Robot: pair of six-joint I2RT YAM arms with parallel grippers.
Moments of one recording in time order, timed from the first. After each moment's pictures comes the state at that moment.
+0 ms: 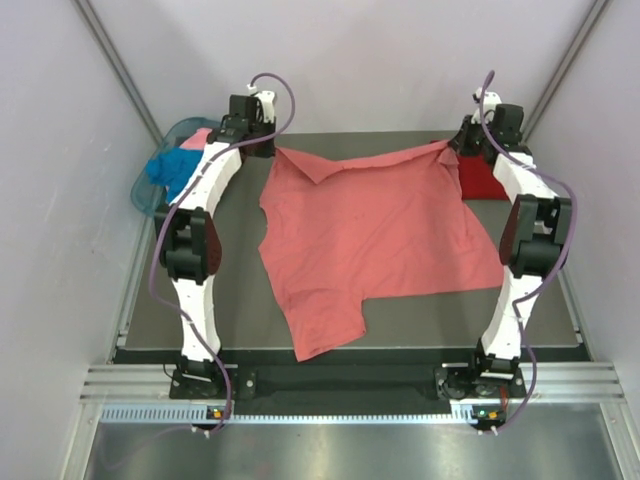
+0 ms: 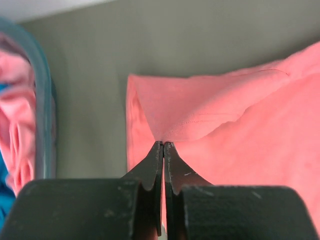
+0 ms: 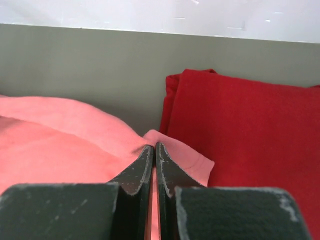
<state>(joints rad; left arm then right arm) -0.18 2.15 2.04 -0.51 0.11 -0.01 -0.11 2.12 1.76 -0.12 -0.43 0.04</state>
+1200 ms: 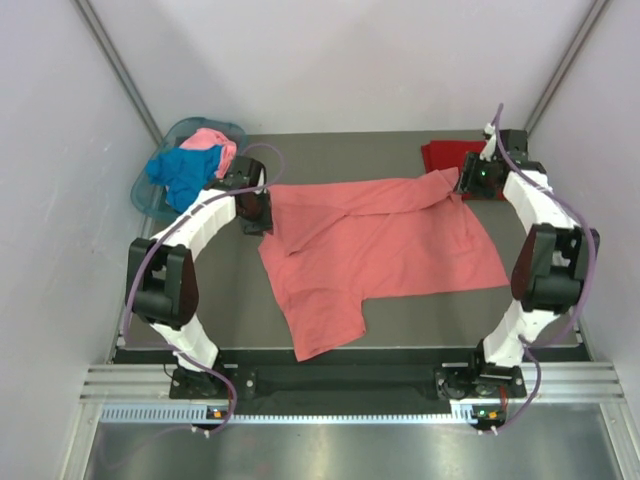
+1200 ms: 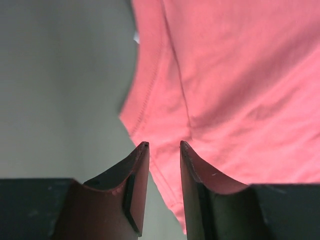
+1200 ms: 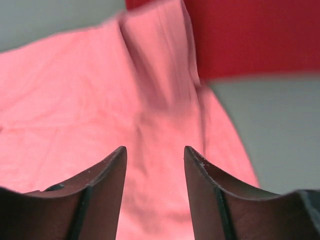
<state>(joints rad) -0.25 1.72 1.31 -0.72 0.04 -0.35 -0.11 1.81 1.46 -0.53 -0.21 0.12</state>
